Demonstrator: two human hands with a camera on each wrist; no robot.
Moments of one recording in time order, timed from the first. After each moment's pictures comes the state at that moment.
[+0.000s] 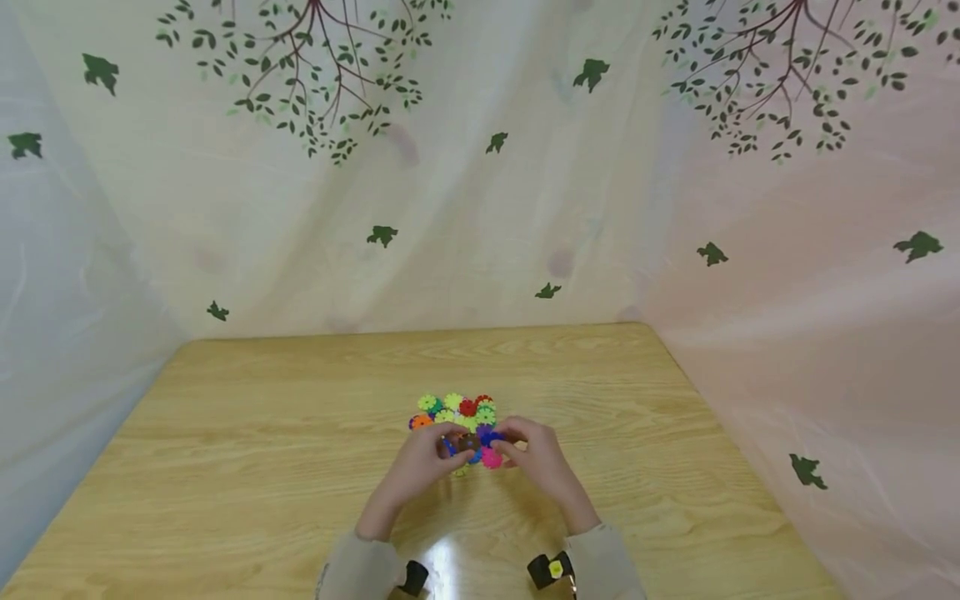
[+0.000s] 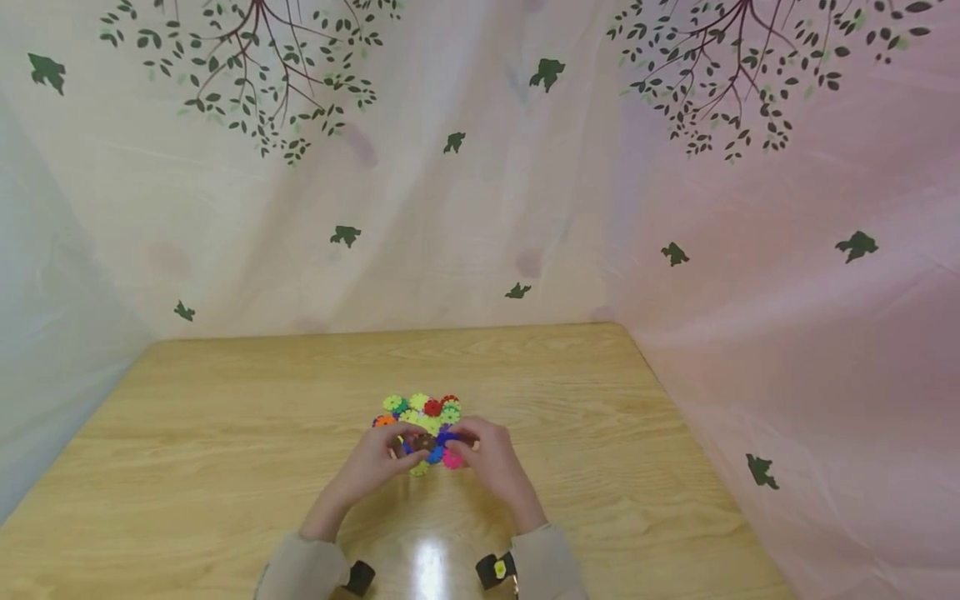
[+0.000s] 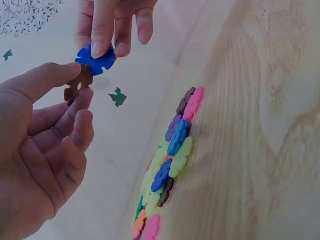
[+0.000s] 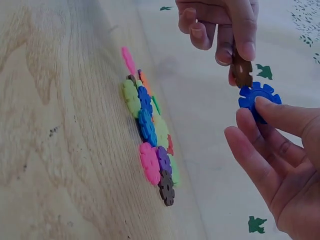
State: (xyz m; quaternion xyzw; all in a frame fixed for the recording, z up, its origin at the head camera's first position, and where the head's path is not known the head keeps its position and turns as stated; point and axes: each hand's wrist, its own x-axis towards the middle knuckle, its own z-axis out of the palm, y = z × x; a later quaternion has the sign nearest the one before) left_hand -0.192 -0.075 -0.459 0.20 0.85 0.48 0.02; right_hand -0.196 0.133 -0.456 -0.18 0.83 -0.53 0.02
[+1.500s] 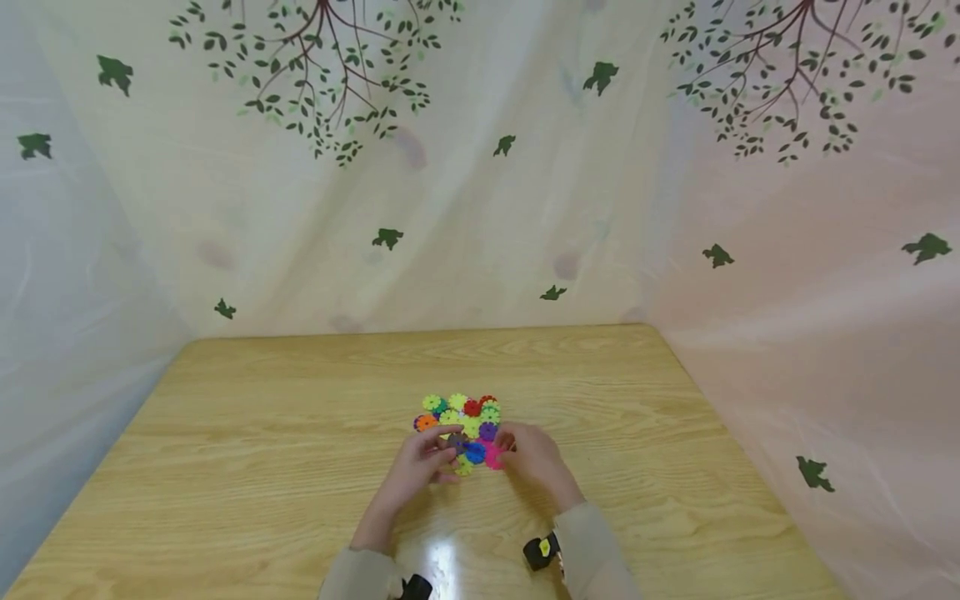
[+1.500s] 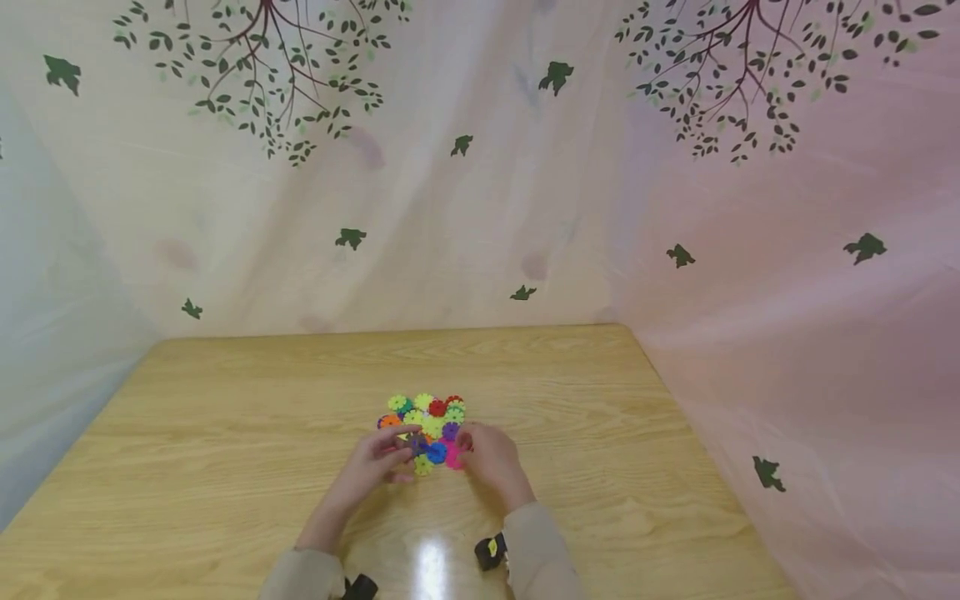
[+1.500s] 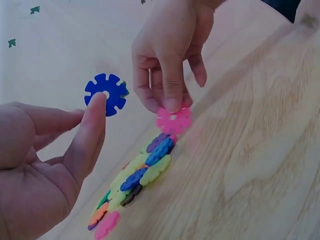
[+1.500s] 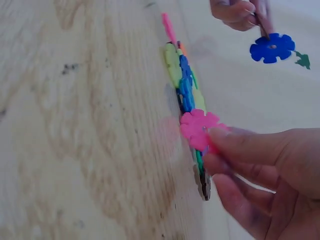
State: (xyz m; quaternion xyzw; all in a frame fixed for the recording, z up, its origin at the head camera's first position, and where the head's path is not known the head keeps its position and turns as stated) left_hand -0.191 -0.091 -0.481 0.13 0.68 0.71 0.12; right_hand -0.221 0.126 -0.481 -0.18 0.94 -0.30 0.03
